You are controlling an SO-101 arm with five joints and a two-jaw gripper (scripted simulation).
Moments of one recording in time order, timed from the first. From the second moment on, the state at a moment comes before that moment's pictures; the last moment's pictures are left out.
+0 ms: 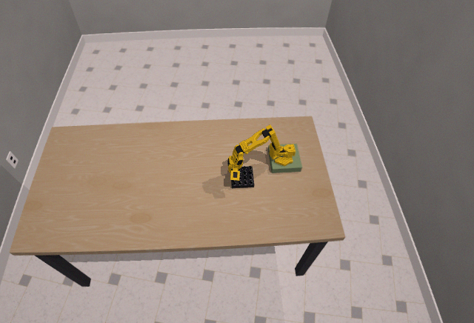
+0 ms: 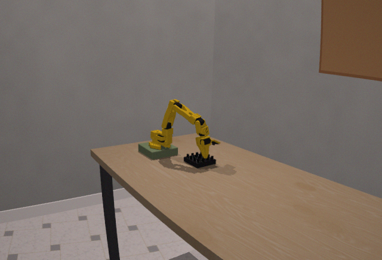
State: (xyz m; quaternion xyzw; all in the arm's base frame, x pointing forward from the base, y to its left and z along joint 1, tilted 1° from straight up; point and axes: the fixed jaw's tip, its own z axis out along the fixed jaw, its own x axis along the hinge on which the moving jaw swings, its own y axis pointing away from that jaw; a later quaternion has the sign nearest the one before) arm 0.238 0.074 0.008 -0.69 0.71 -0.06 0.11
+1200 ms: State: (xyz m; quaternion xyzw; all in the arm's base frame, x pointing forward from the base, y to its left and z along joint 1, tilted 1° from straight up) arm 0.229 0.080 -0.007 -0.54 0.84 -0.02 0.09
